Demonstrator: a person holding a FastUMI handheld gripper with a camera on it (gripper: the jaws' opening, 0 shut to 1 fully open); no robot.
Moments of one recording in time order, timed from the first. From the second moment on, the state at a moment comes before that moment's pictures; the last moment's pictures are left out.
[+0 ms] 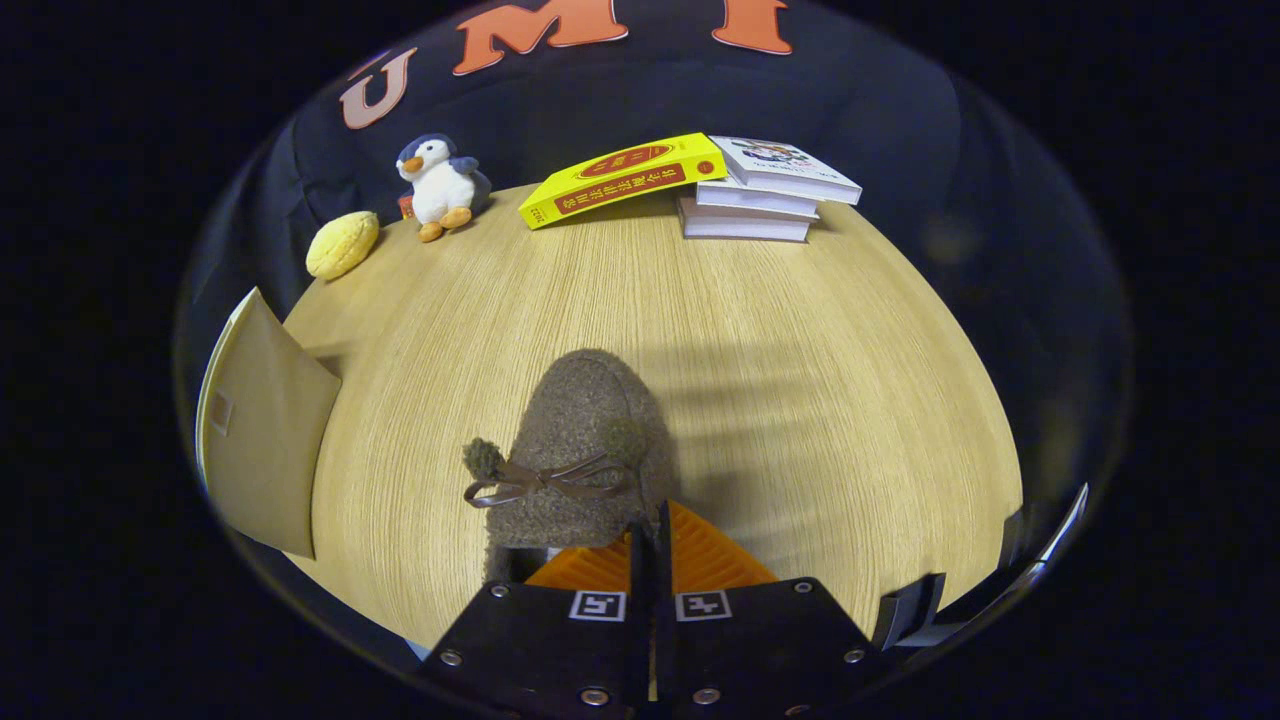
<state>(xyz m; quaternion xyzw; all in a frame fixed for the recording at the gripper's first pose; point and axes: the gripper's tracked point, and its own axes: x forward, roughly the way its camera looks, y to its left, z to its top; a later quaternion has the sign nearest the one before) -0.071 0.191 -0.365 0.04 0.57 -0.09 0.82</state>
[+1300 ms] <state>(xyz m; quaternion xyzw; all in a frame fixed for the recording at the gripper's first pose) 0.039 0.522 -0.212 0.10 0.53 0.02 0.84</state>
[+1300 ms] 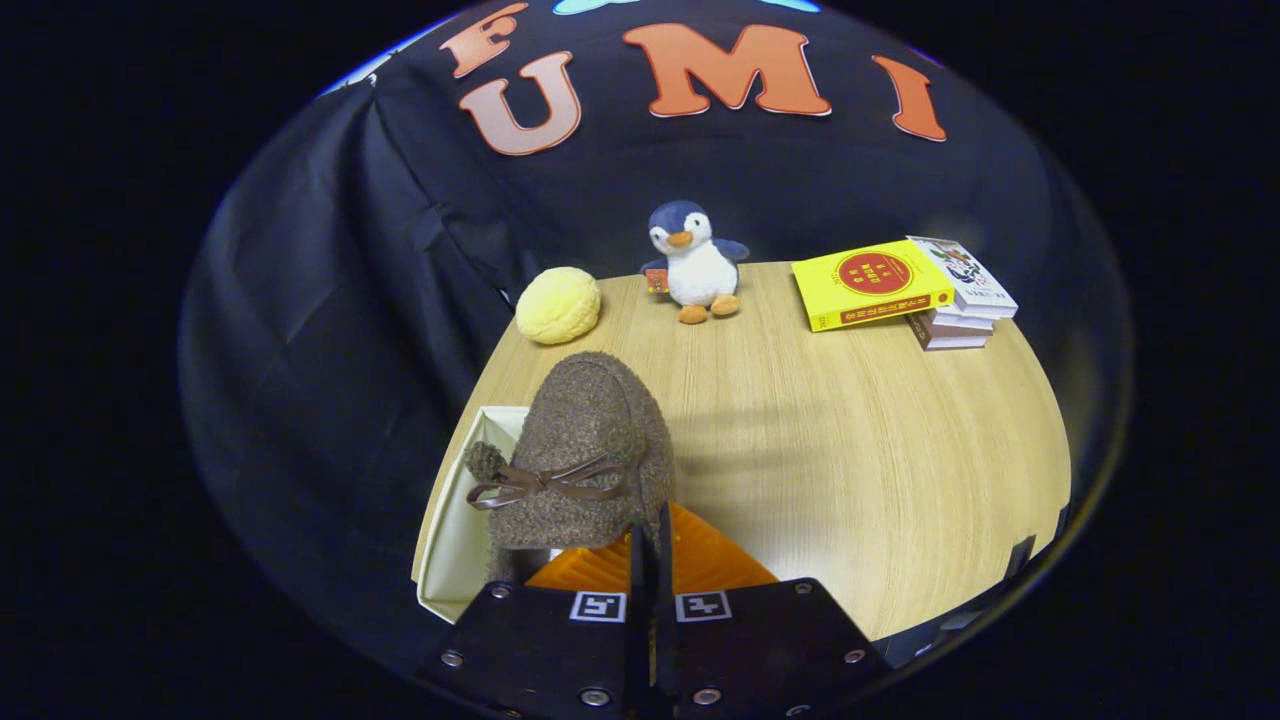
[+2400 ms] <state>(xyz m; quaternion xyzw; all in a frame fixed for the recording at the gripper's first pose) 0.051 0.497 -0.167 0.10 0.48 0.04 0.87</state>
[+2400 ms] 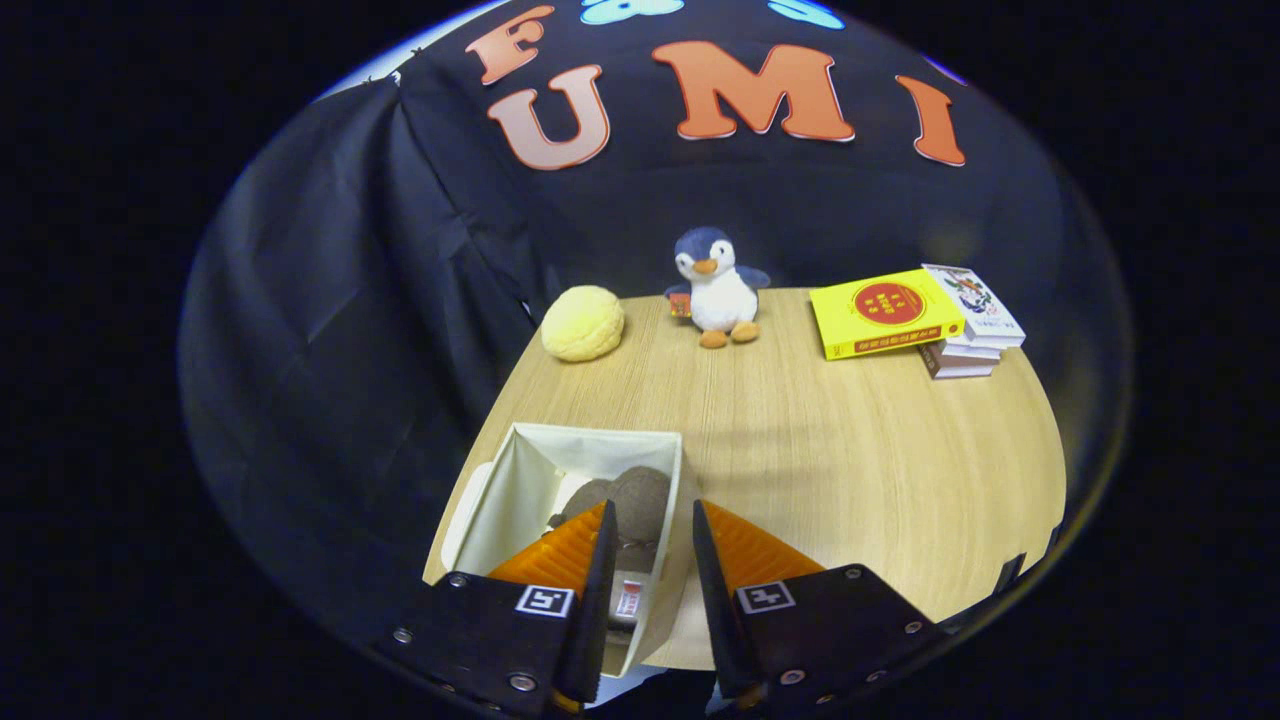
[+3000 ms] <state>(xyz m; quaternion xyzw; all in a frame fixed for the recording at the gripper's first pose) 0.066 0.316 -0.051 0.05 0.30 0.00 0.95</state>
